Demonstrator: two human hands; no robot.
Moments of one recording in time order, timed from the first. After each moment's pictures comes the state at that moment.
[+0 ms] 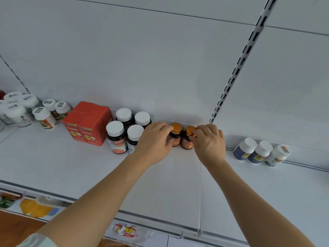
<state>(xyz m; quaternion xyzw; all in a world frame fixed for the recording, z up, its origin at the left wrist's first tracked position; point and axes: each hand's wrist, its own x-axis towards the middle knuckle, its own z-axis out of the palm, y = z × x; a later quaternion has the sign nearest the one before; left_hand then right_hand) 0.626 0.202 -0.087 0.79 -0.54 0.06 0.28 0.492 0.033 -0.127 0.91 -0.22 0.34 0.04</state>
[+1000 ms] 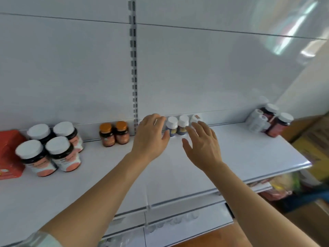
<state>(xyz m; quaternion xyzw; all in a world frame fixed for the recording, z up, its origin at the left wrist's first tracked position) 0.480 0.111 -0.063 0.68 -0.65 0.08 0.33 0.290 0.045 -0.085 0.86 -0.42 0.27 0.08</state>
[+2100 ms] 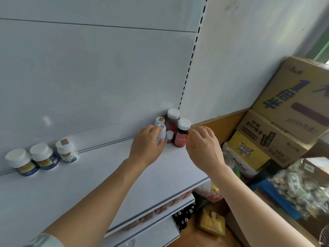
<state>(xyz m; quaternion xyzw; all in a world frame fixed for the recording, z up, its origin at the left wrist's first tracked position) 0.125 -0.152 -0.085 0.65 -0.70 -0.05 0.31 -0.087 -0.176 -0.074 0.81 -0.53 0.24 0.08</state>
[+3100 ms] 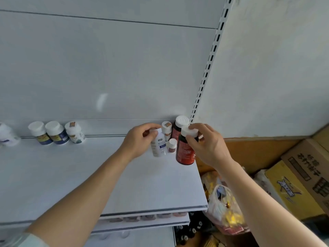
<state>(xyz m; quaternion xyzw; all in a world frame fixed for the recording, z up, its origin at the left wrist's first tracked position) 0.109 -0.184 -0.076 0.71 -0.48 -0.23 0.47 -0.114 -0.294 -0.064 0.86 -0.33 0.32 -0.20</state>
